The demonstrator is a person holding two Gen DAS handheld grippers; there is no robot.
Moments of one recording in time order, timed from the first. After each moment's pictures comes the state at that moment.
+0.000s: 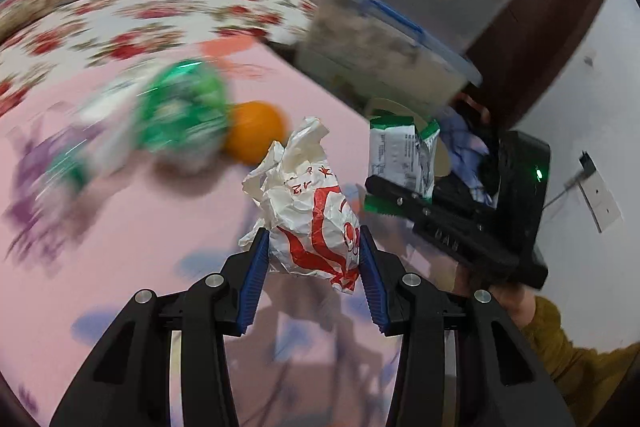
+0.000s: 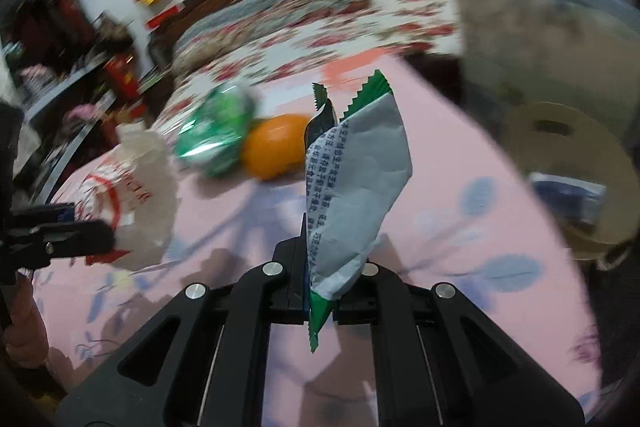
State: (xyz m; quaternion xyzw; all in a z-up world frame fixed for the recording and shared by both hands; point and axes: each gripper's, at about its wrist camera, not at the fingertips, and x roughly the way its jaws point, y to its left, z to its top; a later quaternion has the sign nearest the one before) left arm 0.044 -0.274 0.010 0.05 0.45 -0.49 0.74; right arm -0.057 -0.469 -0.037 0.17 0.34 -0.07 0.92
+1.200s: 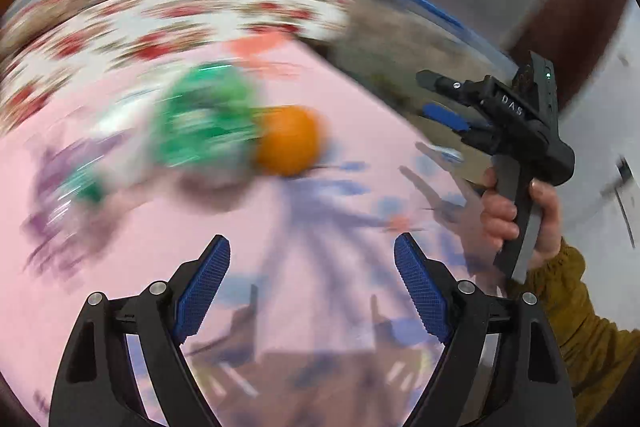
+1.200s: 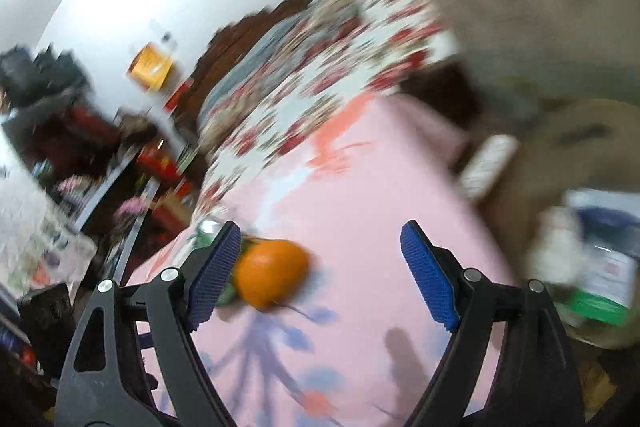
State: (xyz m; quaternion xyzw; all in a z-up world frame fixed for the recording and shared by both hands) left arm 0.072 -0.252 -0.003 0.05 0.47 -0.40 0.79; right arm 0.032 -0.570 -0.027 0.34 0.28 0.01 0.90
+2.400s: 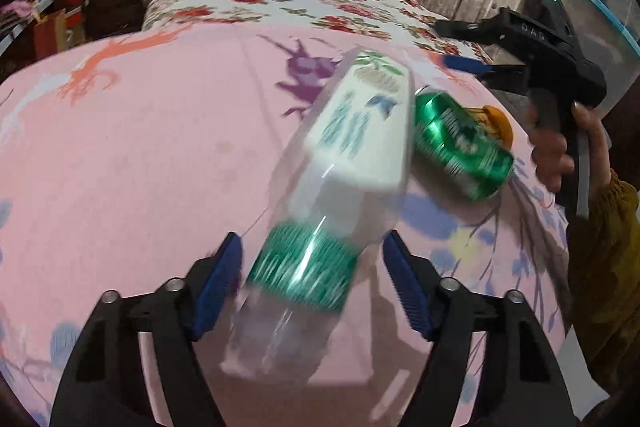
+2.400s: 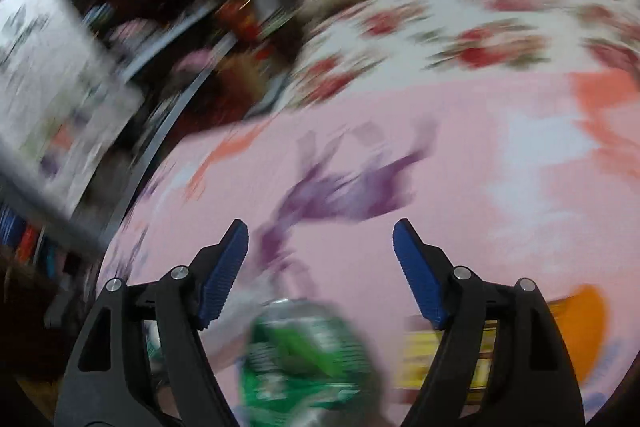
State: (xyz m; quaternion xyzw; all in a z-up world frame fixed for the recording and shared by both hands) left arm 0.065 -0.053 -0.048 -0.01 0.47 -0.23 0.86; right arm 0.185 -0.360 -0.017 0.22 0.40 0.18 0.87
